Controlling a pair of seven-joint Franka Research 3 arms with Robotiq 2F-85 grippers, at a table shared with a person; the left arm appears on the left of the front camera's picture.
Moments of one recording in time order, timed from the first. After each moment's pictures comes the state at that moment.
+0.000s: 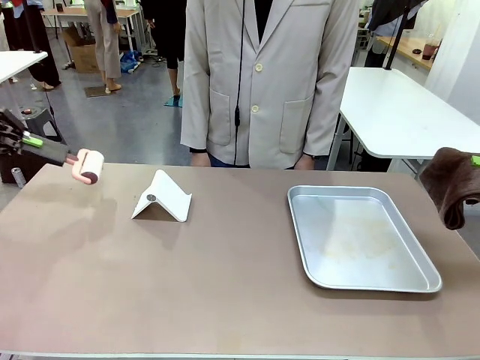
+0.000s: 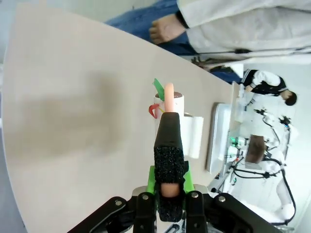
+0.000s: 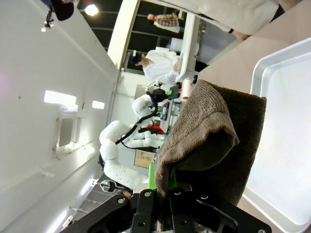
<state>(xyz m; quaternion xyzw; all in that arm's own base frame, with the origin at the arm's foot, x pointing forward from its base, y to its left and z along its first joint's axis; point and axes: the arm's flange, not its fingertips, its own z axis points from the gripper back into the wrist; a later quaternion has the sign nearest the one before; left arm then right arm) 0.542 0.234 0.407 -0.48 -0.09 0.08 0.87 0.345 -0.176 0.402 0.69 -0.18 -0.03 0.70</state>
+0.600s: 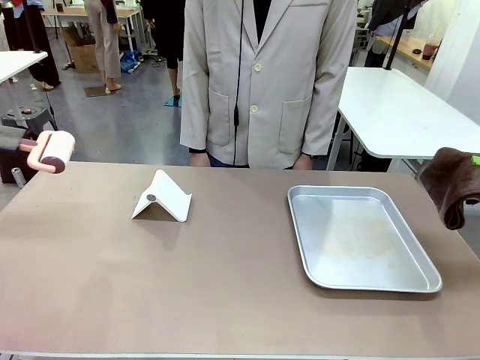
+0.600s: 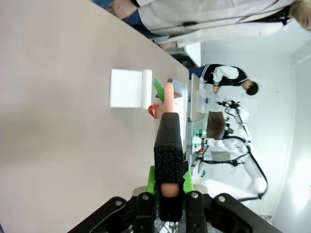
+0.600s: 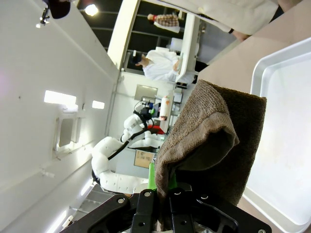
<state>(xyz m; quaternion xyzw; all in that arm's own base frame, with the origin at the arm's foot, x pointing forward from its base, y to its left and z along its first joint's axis) 0.402 0.252 0.449 -0.56 -0.11 0.08 0.82 0.345 -0.176 0.402 0.69 -0.18 -0.03 0.70</state>
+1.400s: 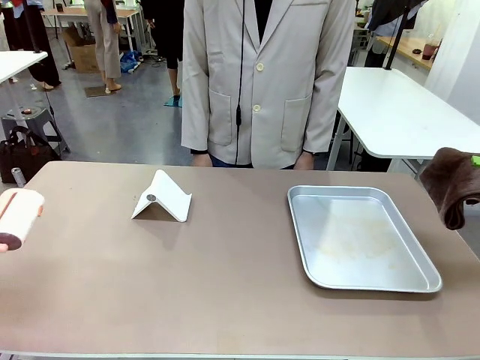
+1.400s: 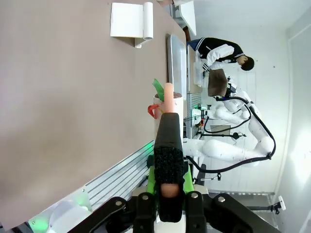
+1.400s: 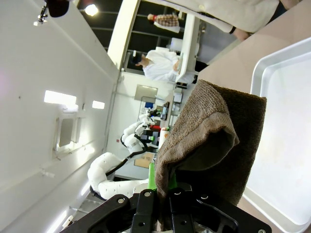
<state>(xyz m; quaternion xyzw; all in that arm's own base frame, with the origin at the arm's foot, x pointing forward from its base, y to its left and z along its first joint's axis) 0.258 0.250 0.413 -0.58 -0.08 0.04 0.81 0.345 -0.176 0.402 0.69 -0.18 -0.03 0.70</state>
